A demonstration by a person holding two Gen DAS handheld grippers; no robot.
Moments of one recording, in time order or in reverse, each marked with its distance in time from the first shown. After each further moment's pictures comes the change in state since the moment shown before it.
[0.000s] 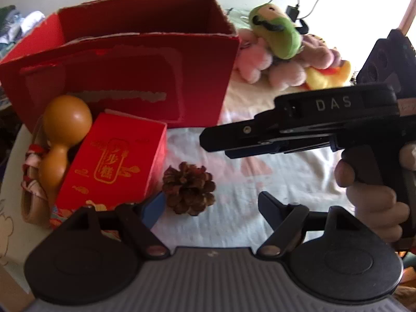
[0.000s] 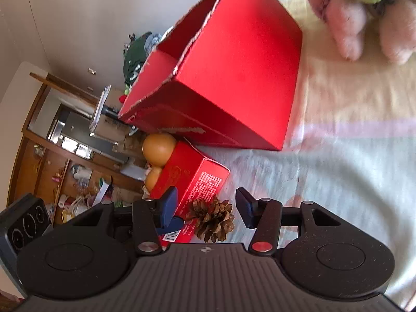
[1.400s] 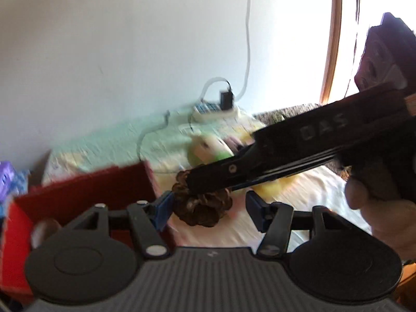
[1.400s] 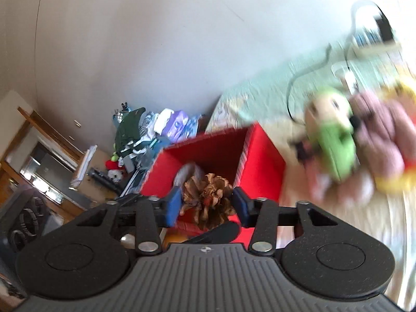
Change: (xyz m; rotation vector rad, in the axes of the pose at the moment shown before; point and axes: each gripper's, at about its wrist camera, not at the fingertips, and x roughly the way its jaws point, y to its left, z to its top) left arm -0.051 -0.033 0.151 0.349 -0.336 -0.160; right arm -0.118 0.075 0.096 -0.081 -0.309 -0.191
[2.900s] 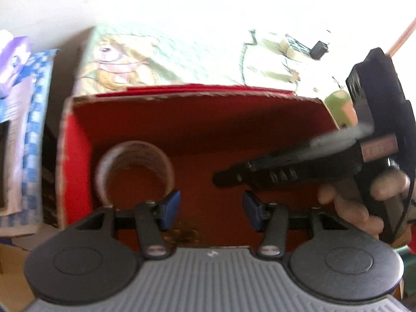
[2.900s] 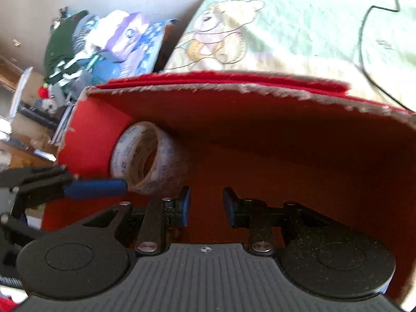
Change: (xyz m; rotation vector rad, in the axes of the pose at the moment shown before) left arm 0.068 0.237 -0.037 -0.324 0.424 -0.108; right arm 0.258 0.019 0.020 -0.069 0.434 -0.245
